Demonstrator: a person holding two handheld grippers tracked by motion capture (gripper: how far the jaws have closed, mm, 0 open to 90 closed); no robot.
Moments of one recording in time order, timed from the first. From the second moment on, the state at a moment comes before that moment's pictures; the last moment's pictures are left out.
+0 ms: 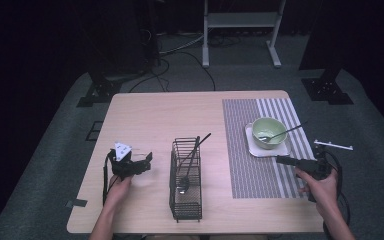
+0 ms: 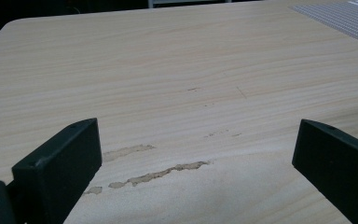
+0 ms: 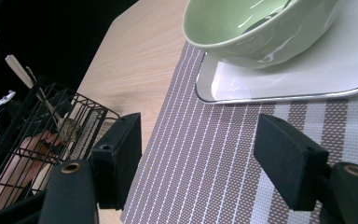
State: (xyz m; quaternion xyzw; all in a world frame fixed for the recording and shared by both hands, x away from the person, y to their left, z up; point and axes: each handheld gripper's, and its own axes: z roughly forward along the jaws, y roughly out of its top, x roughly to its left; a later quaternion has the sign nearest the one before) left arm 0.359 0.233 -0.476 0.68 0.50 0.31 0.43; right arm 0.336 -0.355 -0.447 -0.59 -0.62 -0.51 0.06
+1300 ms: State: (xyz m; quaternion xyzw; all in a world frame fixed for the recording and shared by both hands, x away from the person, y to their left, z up) left arm 0.359 0.234 -0.476 0.68 0.50 0.31 0.43; right arm 0.315 -0.320 -0.444 -0.55 -0.64 -0.52 0.09
